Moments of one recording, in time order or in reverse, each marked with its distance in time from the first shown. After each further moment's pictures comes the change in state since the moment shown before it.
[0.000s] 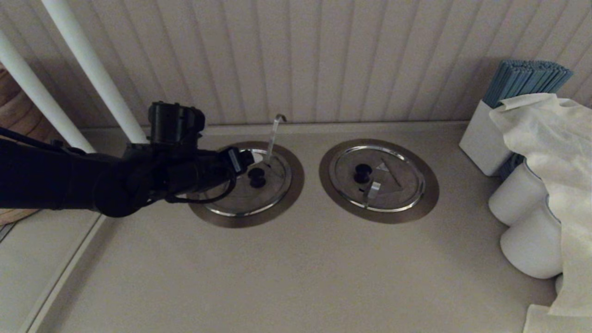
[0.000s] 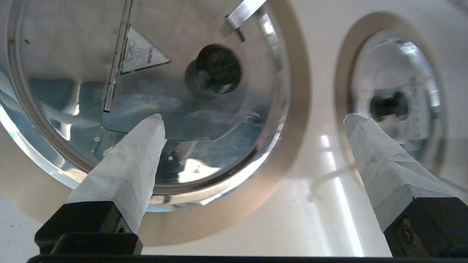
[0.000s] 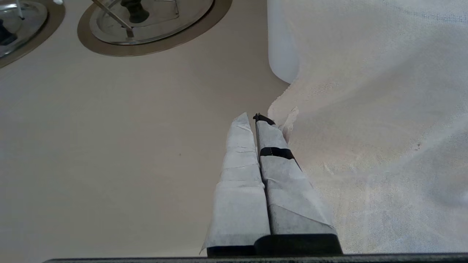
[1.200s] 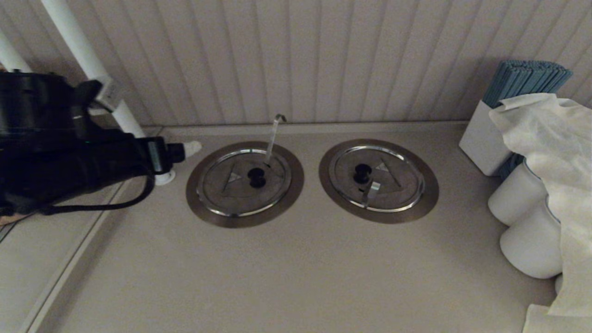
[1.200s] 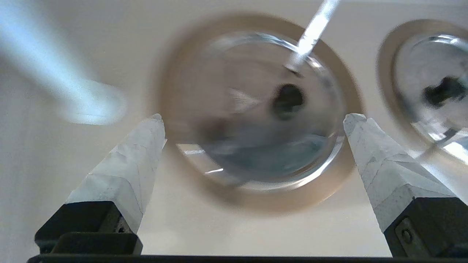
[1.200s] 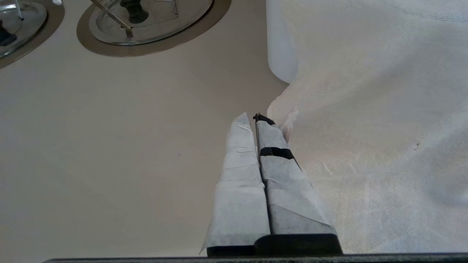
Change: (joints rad) left arm 0.183 -0.410 0.242 -0.004 -0.007 0.459; right arm 0.000 0.000 0.000 0.000 0.001 0.000
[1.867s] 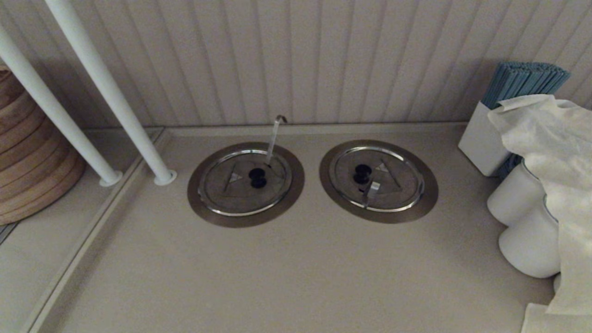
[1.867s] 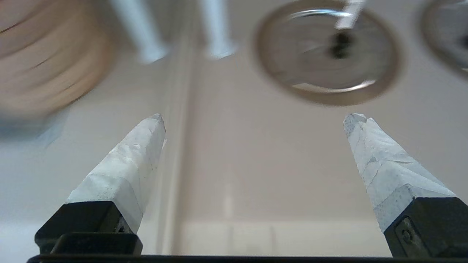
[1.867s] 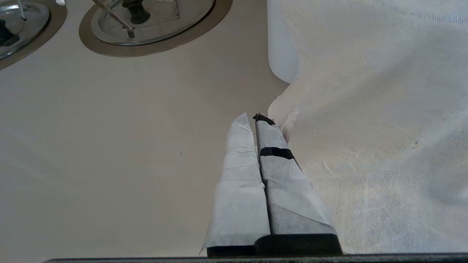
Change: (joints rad) left arm 0.225 -0.888 0.267 0.516 0.005 0.159; right arm 0.000 0.000 0.000 0.000 0.000 0.000
